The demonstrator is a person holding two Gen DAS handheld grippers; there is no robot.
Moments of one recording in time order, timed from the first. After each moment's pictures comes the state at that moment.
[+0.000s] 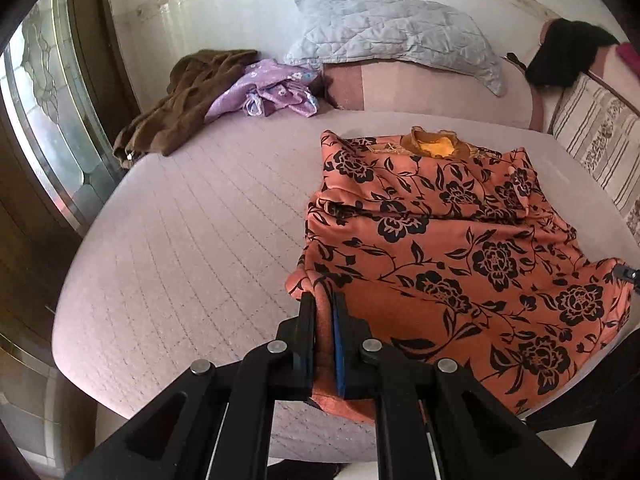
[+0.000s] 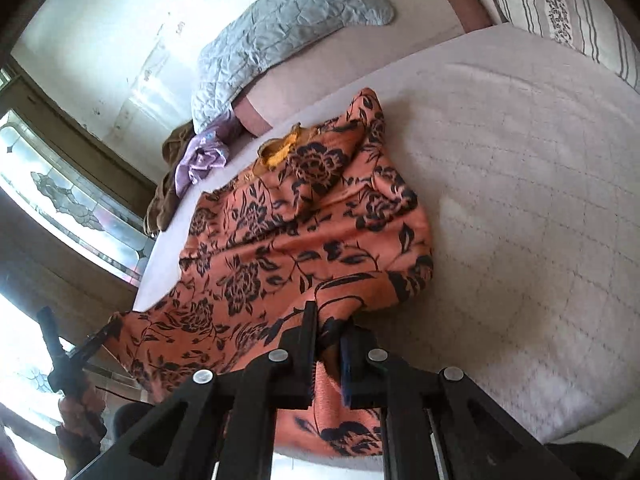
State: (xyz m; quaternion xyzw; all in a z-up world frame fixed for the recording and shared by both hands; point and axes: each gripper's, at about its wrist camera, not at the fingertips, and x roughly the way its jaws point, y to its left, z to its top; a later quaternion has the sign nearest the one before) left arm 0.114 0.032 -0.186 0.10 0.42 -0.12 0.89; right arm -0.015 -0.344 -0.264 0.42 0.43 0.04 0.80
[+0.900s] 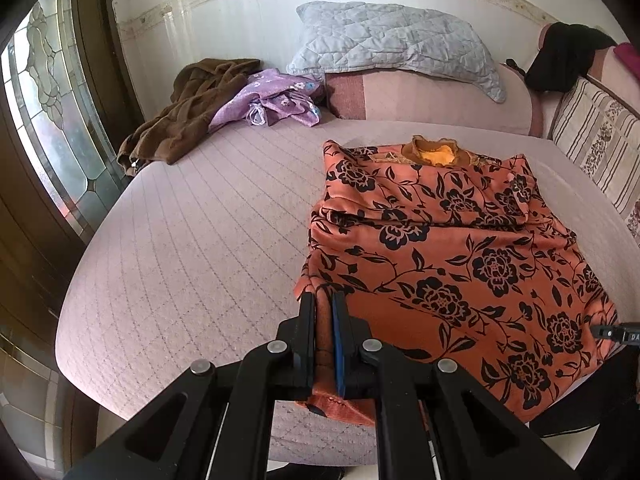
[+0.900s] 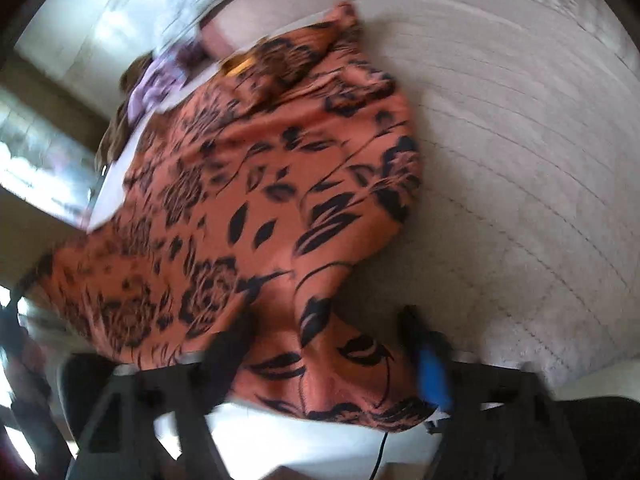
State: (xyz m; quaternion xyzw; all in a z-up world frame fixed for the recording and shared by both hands) left arm 0.113 0.034 -0.183 0.10 0.42 -0.12 0.90; right arm -0.024 -0.296 -0.307 0.35 0.55 0.04 0.76
